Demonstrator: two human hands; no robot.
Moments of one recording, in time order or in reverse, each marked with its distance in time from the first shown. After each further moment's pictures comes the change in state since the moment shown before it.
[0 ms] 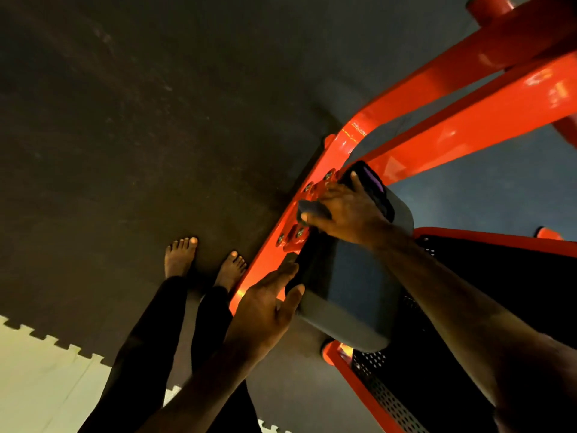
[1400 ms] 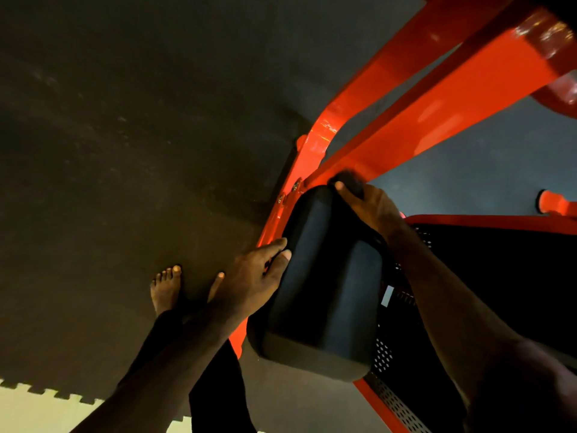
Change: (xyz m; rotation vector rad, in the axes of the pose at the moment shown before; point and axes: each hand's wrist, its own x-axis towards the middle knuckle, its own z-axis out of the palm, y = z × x) left_hand 0.140 -0.024 0.039 -0.005 -0.372 -0.305; right_hand -0.016 0.137 0.012 0.809 0.168 0.682
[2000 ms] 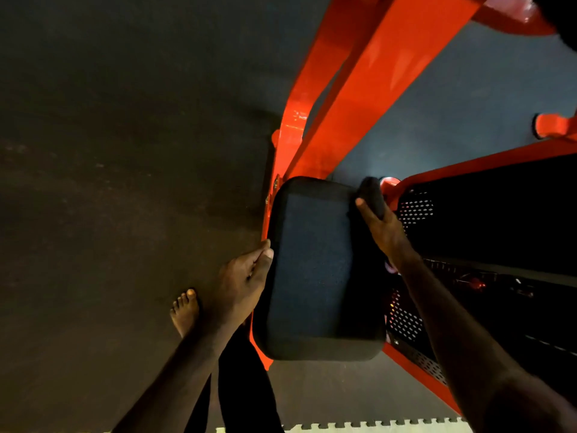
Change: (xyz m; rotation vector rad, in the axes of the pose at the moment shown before) left_hand 0.000 0.013 -0.012 -0.031 -0.090 0.041; right_hand -0.073 0.092 0.032 0.643 0.233 0.295
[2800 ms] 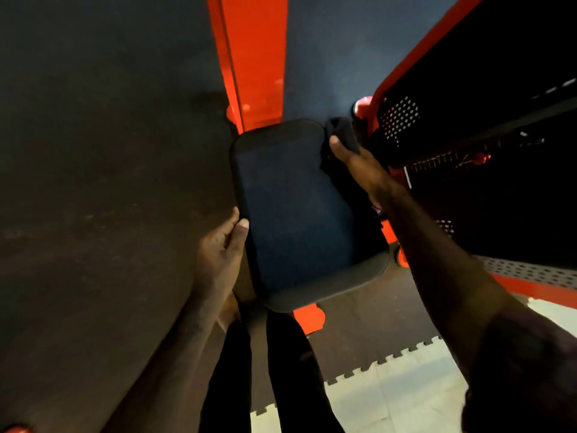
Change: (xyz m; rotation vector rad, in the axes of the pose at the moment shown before) left_hand 0.005 -0.004 -0.002 0.101 -0.001 0.067; right_hand -0.044 0.047 -0.005 0.437 -0.050 0.073
